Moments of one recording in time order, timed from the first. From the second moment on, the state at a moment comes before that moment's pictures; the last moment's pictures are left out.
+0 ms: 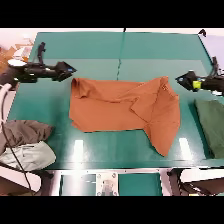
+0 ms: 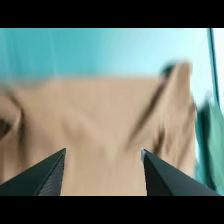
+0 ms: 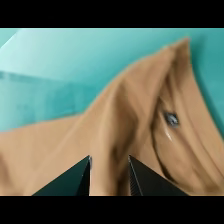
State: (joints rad) left arm 0.18 -1.71 1.45 0.49 -1.21 -1.04; right arm -0.54 -1.56 1.24 -0.61 1.09 1.07
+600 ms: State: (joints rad) left arm 0.38 -1.43 0.93 0.76 -1.45 -1.15; right arm -0.86 -1.40 0.87 -0.88 1.20 1.13
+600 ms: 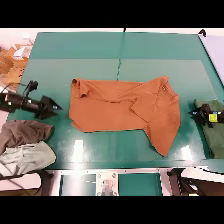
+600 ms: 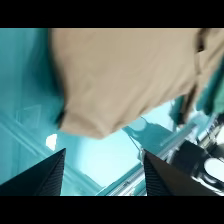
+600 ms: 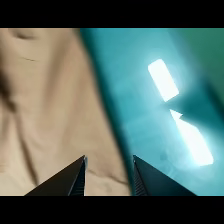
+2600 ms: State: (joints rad) left arm 0.17 -1.13 0.57 0.88 -1.11 -1.30; right arm -0.74 -1.54 0.80 -0.84 1.15 1.12
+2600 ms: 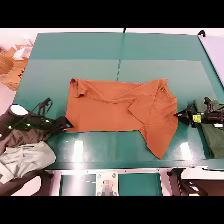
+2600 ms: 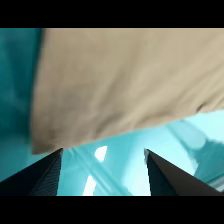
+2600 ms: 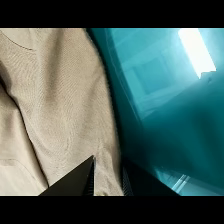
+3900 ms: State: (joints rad) left arm 0.21 -1.32 0.58 0.76 -1.02 -1.07; right arm -0.74 -1.56 0.75 -0.76 1.22 1.13
